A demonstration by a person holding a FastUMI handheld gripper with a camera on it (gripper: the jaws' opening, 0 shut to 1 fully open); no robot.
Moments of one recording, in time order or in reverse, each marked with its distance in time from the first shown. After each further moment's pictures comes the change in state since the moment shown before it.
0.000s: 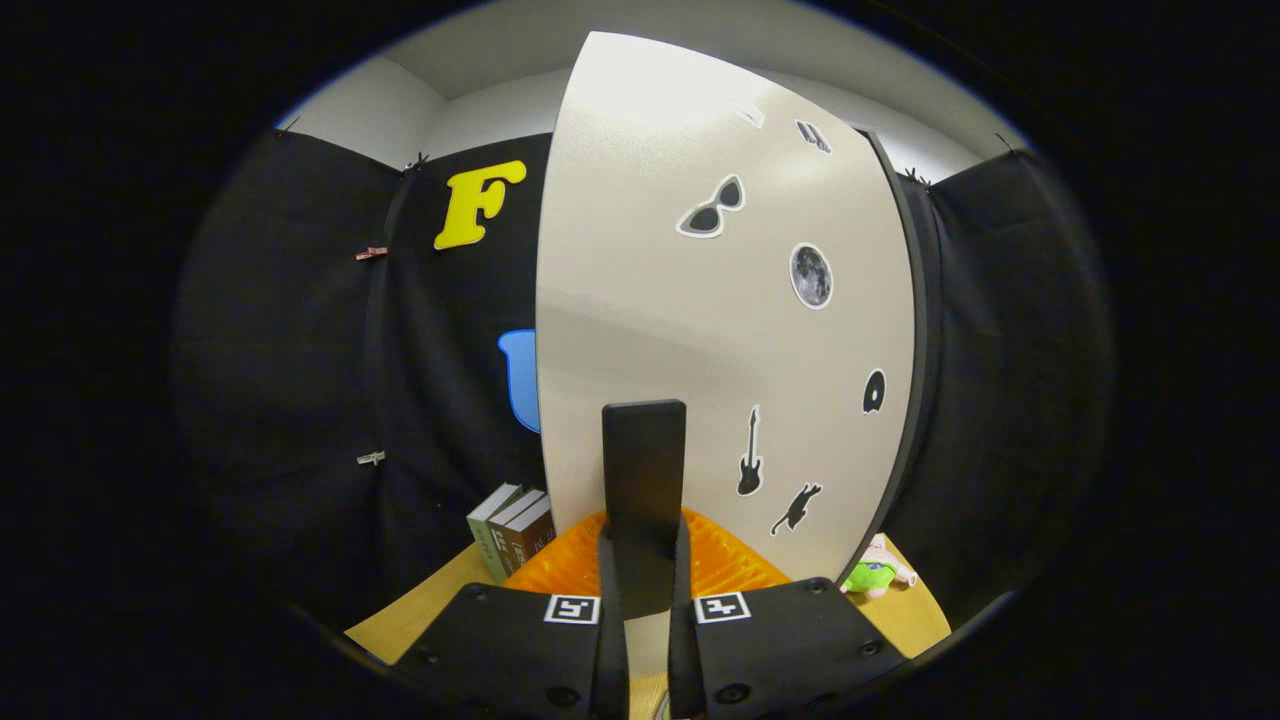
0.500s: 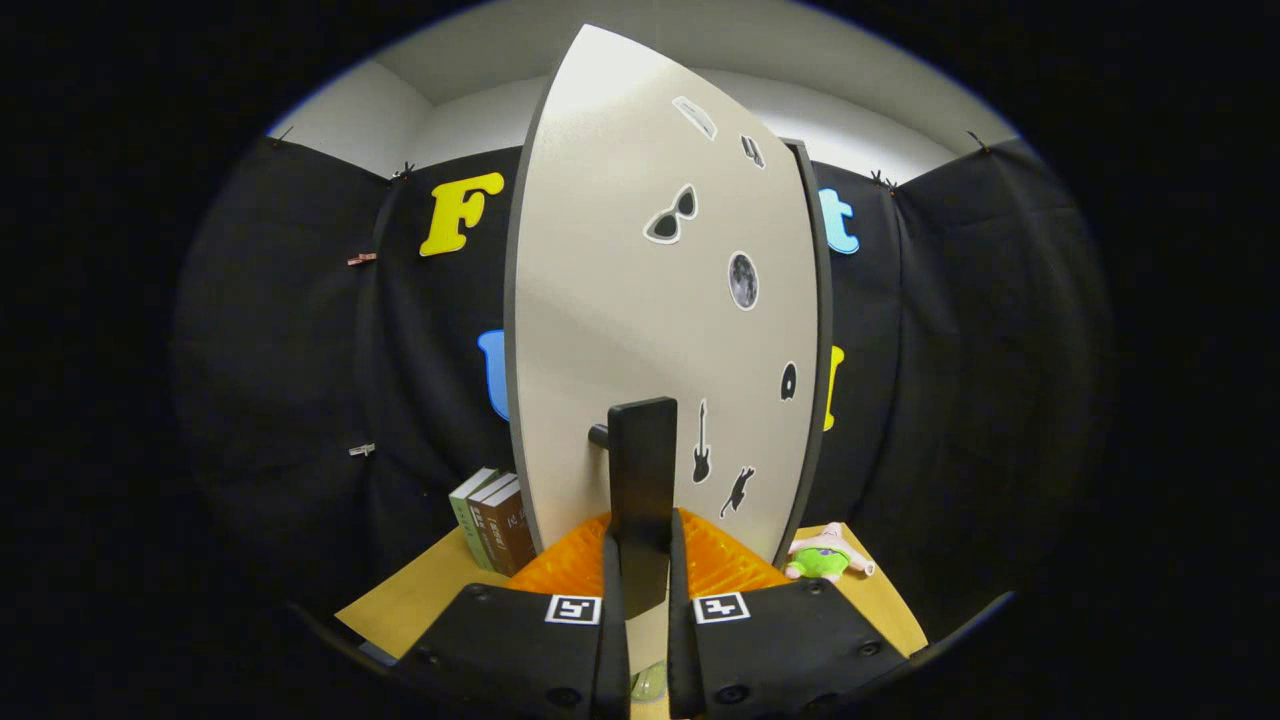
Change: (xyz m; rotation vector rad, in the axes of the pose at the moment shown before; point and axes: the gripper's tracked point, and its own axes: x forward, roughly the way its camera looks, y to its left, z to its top) arm -0.040 -0.041 0.000 0.001 -0.010 -0.065
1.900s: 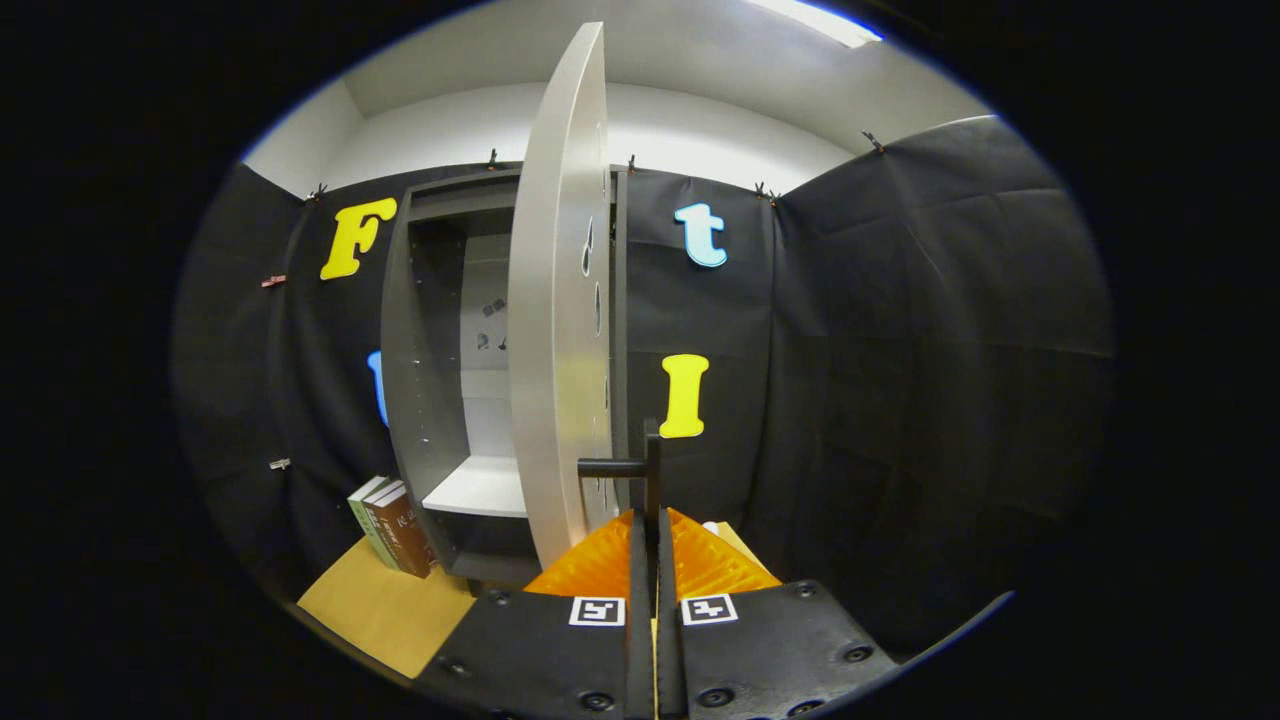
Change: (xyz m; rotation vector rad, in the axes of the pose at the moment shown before) arm -0.048 -0.130 0.012 0.015 -0.065 -0.290
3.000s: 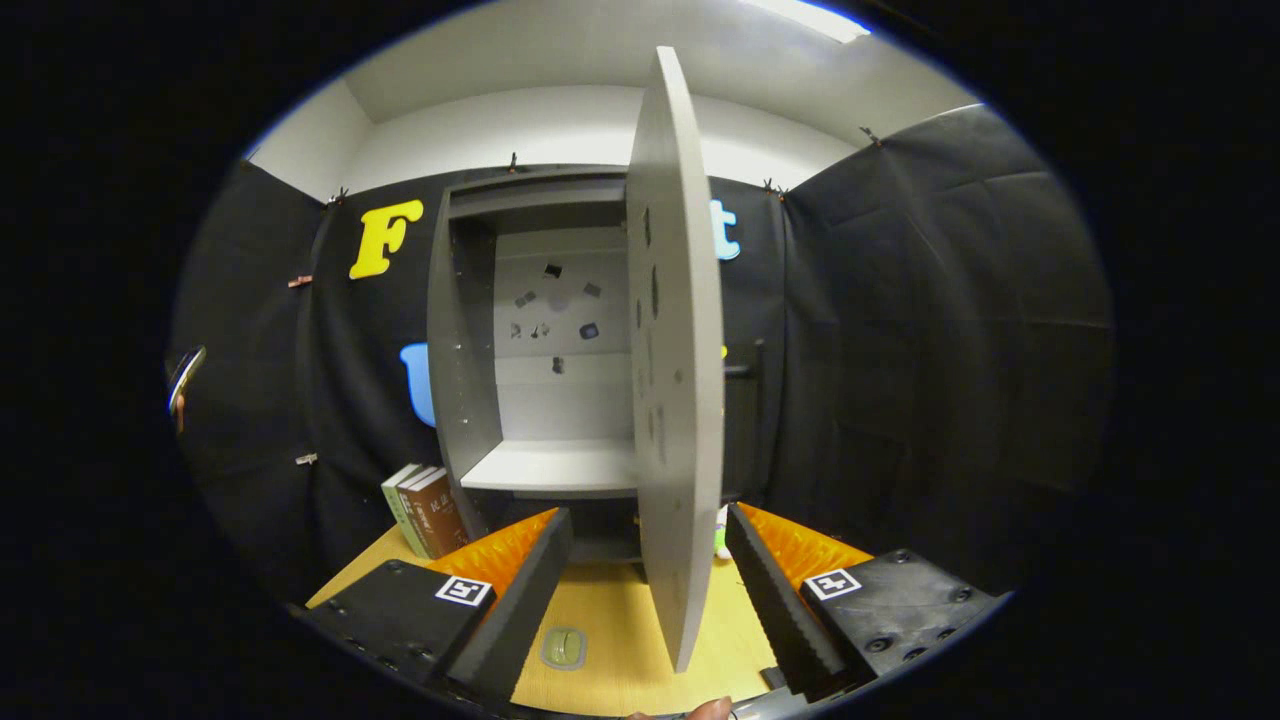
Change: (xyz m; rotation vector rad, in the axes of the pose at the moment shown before) arm -0.051 0.058 -0.070 0.036 0.076 0.132
